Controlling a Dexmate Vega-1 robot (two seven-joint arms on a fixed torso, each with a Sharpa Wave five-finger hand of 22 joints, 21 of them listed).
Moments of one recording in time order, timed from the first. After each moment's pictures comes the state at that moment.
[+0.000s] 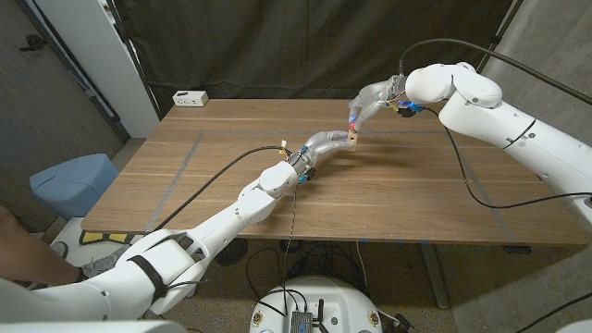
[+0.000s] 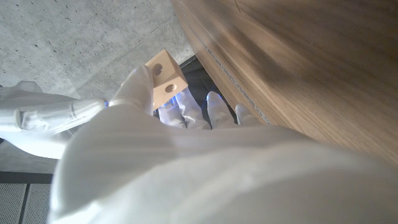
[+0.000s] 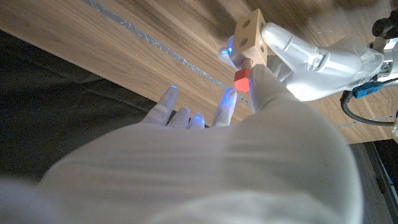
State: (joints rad) left arm 0.56 0.21 0.74 -0.99 -0.25 -0.41 -0.09; left_hand 0.88 0.07 0.34 -0.15 0.27 0.69 -0.14 0.42 0.23 0.67 -0.20 0.33 0.68 0.35 -0.04 0.22 0.22 0.06 0.12 0.19 0.17; right arm -0.33 -0.89 -0.73 -1.96 -0.45 -0.40 0.75; right_hand 0.92 -0.08 0.44 -0.15 0.18 0.54 -0.10 0.61 0.23 0.12 -0.07 0.21 0.21 0.12 -0.04 0.23 0.21 0.40 0.02 0.20 0.17
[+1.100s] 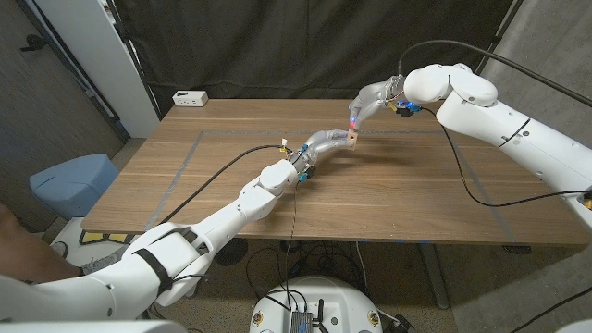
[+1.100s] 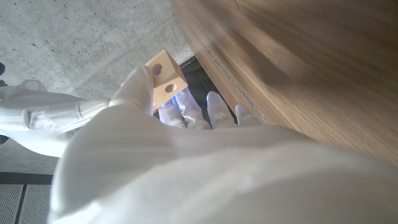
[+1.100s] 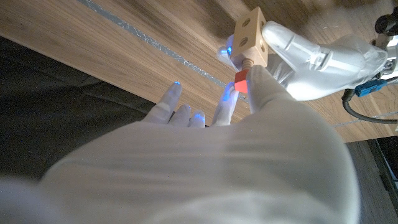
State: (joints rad) left arm 0.52 0.19 0.74 -0.92 -0.26 -0.44 -0.12; left_hand 0.88 0.07 0.34 -0.15 0.27 0.69 -0.14 0.42 0.23 0.67 -0.20 0.33 0.68 0.35 -0.04 0.22 0.22 0.06 0.12 0.19 0.17; right arm -0.31 -0.87 -0.75 -1.91 -0.43 -0.39 0.73; right_hand 0.93 -0.07 0.43 -0.15 0.18 0.60 -0.08 0.66 0.25 0.16 -0.06 0.21 0.21 0.16 -0.04 0.24 0.22 0.46 -0.03 0.21 0.17
